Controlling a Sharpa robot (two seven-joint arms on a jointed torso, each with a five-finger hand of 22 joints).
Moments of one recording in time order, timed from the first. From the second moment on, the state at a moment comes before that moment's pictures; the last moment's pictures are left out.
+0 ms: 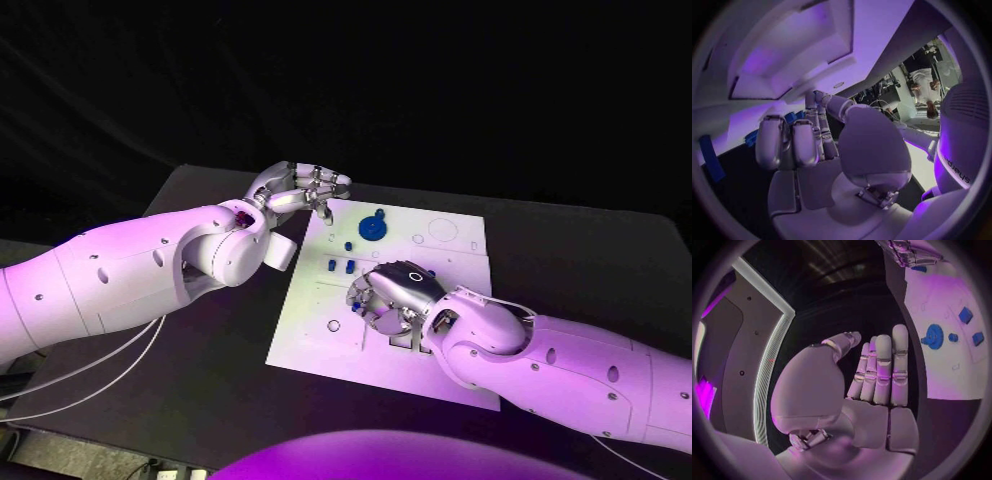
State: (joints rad) left arm 1.08 -0.89 0.09 1.54 -0.26 -0.28 0.30; left_hand 1.31 -0.23 0.54 0.03 0.35 0.91 0.18 0.31 0.21 1.14 0.10 0.28 0.11 1.15 0.02 1.11 0.43 0.17 1.10 0.11 0.88 0.51; right arm 1.00 -0.59 -0.12 1.56 -1.70 -0.46 -0.08; right_hand 1.27 -0.14 0.66 -0.09 0.09 1.04 0.13 0.30 0.32 1.27 0.06 0.14 0.16 1.46 -0.01 1.32 1.14 0.08 1.40 0.09 1.31 1.31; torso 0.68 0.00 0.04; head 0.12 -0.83
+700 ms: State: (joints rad) left arm 1.08 -0.89 0.09 1.54 -0.26 -0.28 0.30; left_hand 1.31 -0.23 0.54 0.03 0.35 0.91 0.18 0.31 0.21 1.14 0.10 0.28 0.11 1.15 0.02 1.11 0.43 0.17 1.10 0.11 0.88 0.51; right arm 1.00 -0.65 -0.12 1.60 -1.68 -0.49 -0.08; right_hand 1.23 -0.18 0.64 -0.07 0.09 0.90 0.18 0.23 0.30 1.18 0.11 0.09 0.16 1.47 0.01 1.32 1.12 0.08 1.37 0.11 1.27 1.31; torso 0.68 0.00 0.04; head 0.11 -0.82
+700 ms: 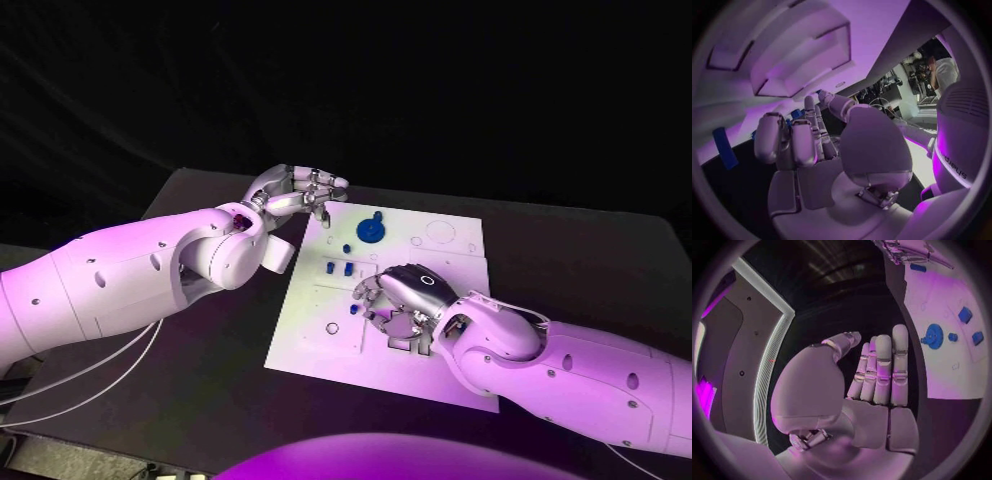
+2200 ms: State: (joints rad) left arm 1.08 -0.90 0.09 1.55 -0.26 -0.27 0.30; left_hand 1.31 -0.23 0.54 0.03 0.35 0.91 0.18 0.31 0.21 1.14 0.10 0.28 0.11 1.15 0.03 1.11 0.43 0.17 1.10 0.11 0.88 0.51; right arm 1.15 -0.86 -0.10 1.67 -1.63 -0.27 -0.18; right_hand 1.27 -0.17 0.54 -0.01 0.07 0.94 0.17 0.20 0.30 1.08 0.11 0.15 0.09 1.46 0.02 1.29 1.04 0.10 1.32 0.12 1.14 1.25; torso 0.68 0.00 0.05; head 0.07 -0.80
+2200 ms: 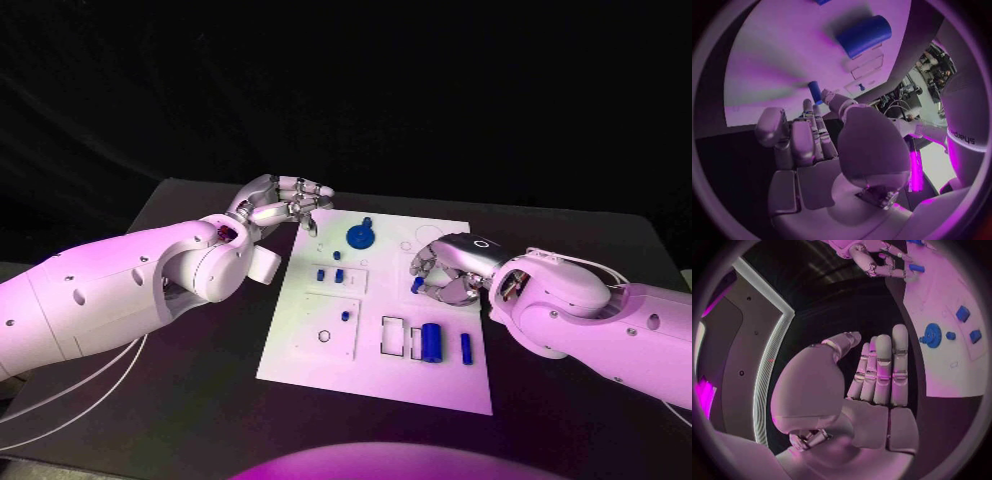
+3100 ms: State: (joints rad) left arm 1.08 -0.90 0.09 1.54 -0.26 -0.27 0.30; left_hand 1.32 -0.23 0.54 0.03 0.35 0.91 0.18 0.31 0.21 1.14 0.10 0.28 0.11 1.15 0.03 1.11 0.43 0.17 1.10 0.11 0.88 0.51; right arm 1.14 -0.84 -0.11 1.64 -1.68 -0.27 -0.19; right_hand 1.29 -0.14 0.60 -0.01 0.05 1.01 0.15 0.24 0.31 1.16 0.08 0.18 0.09 1.47 0.01 1.32 1.08 0.10 1.36 0.11 1.21 1.31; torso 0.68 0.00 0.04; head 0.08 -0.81
